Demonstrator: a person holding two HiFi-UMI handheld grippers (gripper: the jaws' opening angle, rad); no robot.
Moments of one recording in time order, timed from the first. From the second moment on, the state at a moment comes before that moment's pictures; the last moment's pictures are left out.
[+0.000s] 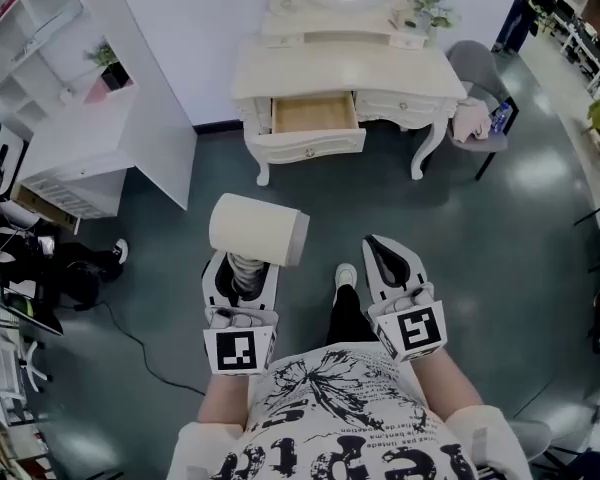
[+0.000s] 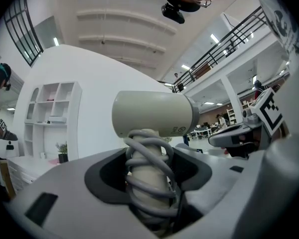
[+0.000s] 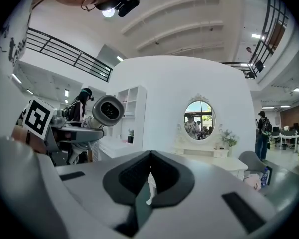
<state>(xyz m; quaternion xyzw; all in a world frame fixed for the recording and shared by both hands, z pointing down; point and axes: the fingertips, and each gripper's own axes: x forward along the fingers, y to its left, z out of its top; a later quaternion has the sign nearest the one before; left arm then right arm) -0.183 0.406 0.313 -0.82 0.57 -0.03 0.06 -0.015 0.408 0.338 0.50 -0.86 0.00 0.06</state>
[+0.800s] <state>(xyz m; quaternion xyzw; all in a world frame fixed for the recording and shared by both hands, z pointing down) -0.105 0.118 0.321 -0.79 0.60 -0.04 0.05 0.060 0.100 0.337 0.46 -0.89 0.00 0.07</state>
